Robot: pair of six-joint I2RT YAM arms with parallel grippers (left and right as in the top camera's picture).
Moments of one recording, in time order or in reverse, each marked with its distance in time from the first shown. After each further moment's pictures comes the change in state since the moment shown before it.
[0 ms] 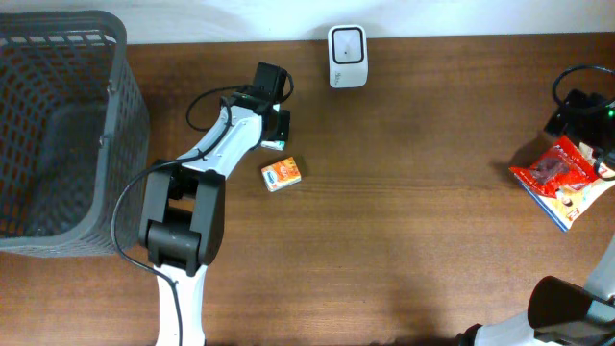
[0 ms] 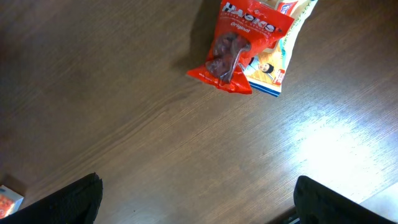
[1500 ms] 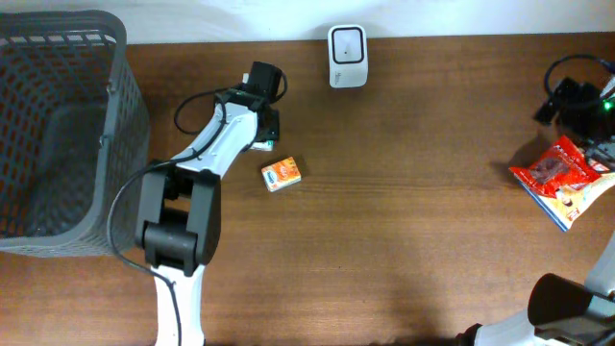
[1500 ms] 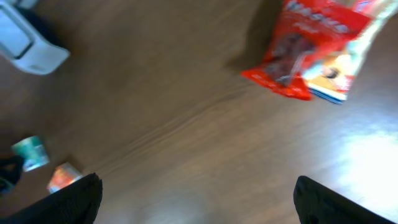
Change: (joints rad) left arm 0.015 -0.023 0.019 -0.090 -0.079 -0.085; right arm 0.005 0.018 0.000 0.043 -0.210 0.000
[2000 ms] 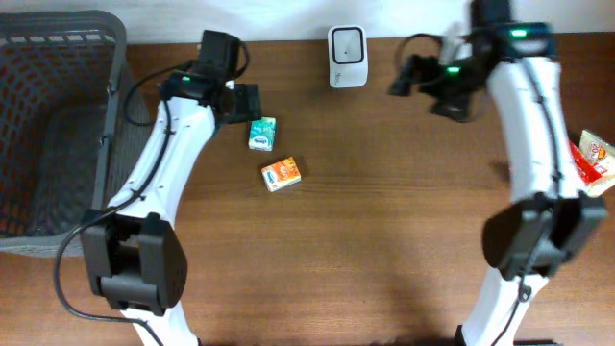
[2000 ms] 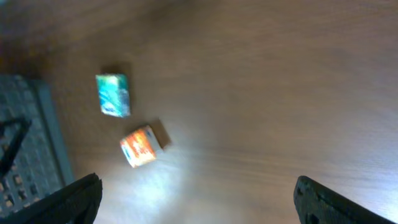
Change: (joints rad) left arm 0.108 -0.273 0.015 -0.181 0.027 -0.009; right arm 0.452 0.362 0.000 0.341 -0.267 0.092
